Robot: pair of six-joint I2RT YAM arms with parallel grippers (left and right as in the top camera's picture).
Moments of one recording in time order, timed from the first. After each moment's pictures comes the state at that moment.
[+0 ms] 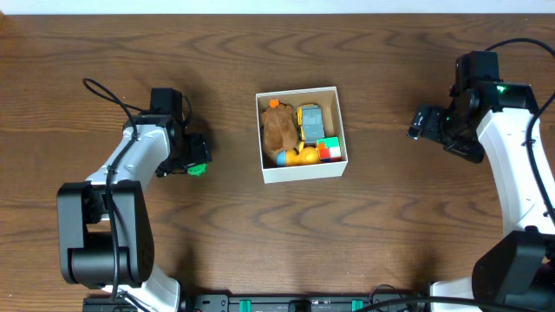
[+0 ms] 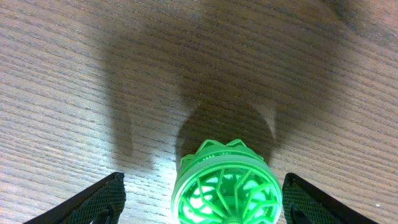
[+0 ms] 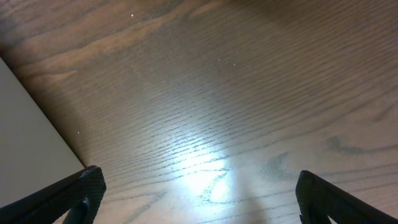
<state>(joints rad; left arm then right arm) 0.01 1.78 1.05 -0.69 0.02 -0.30 -0.07 1.63 1.38 -1.14 0.02 0.37</state>
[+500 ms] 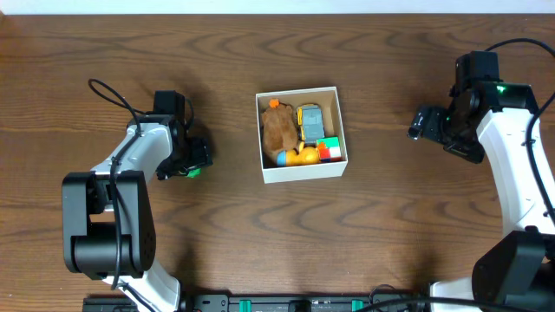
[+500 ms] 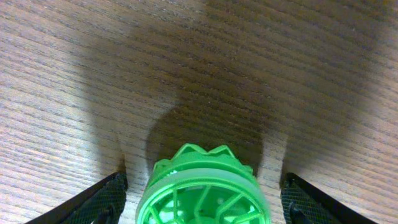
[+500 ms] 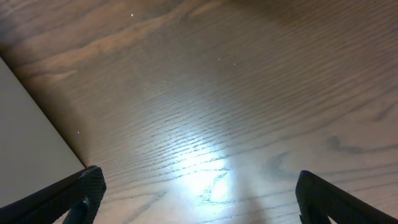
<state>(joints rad) 0.00 1.83 1.06 -0.70 0.01 -0.30 -0.07 1.63 1.38 -1.14 0.02 0.37</state>
